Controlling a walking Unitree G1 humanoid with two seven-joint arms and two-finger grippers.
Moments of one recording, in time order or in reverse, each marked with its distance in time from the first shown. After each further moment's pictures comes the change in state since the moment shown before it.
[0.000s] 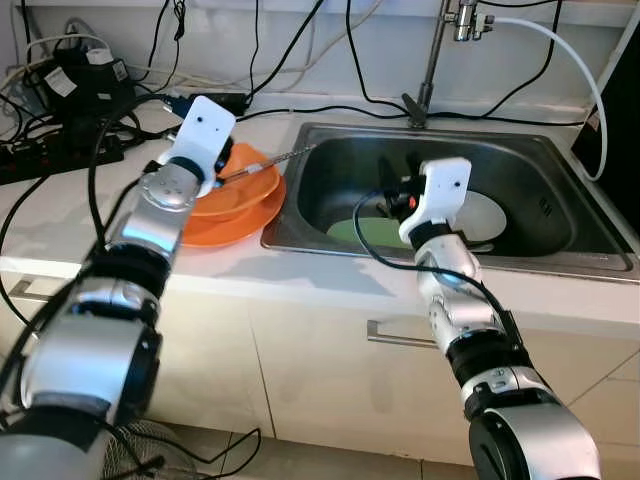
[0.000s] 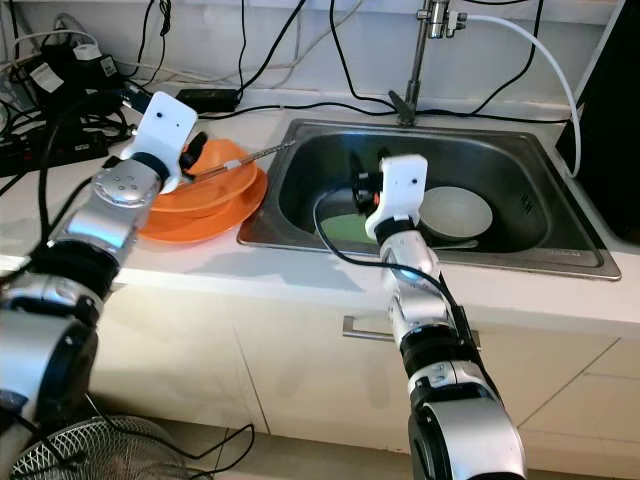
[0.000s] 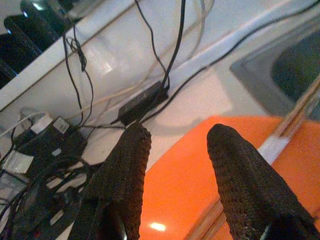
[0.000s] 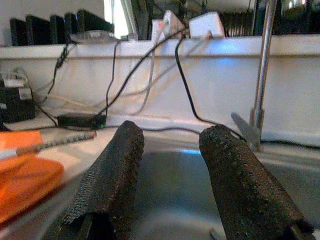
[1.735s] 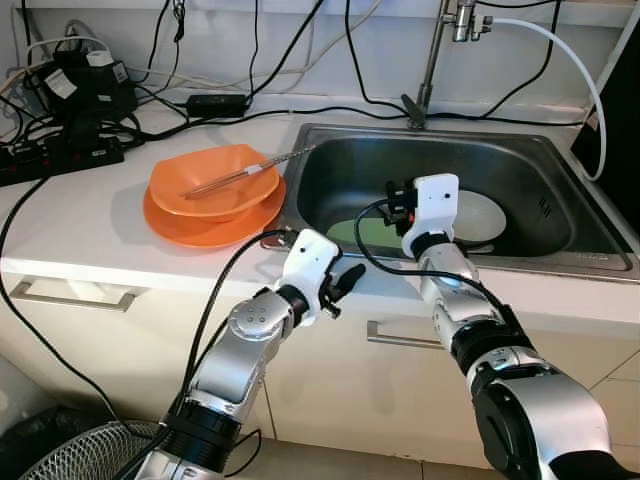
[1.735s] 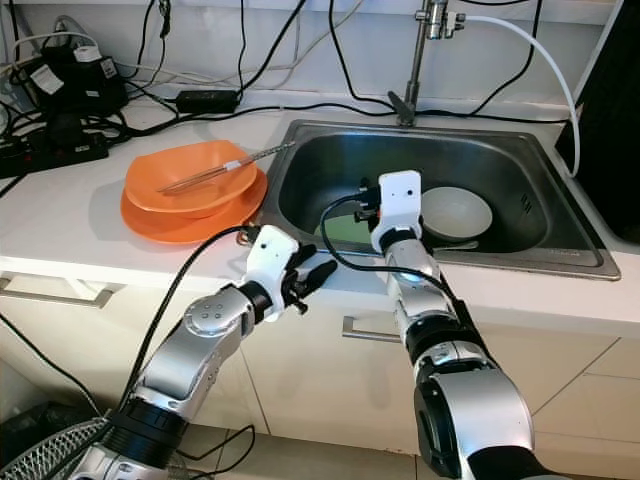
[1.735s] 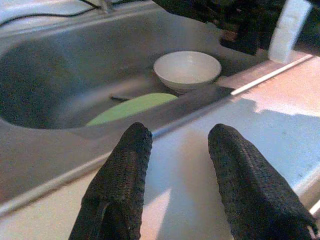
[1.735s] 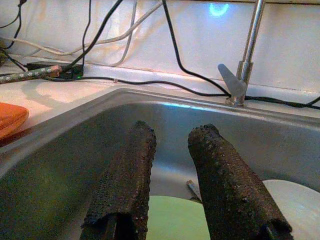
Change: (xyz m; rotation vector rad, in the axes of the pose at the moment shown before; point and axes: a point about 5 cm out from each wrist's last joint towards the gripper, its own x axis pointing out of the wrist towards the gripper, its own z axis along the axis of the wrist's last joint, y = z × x) left arm -0.094 -0.173 -0.007 -0.444 -0.091 -0.603; right arm -0.001 -0.012 -0.027 -0.072 0.175 -0.053
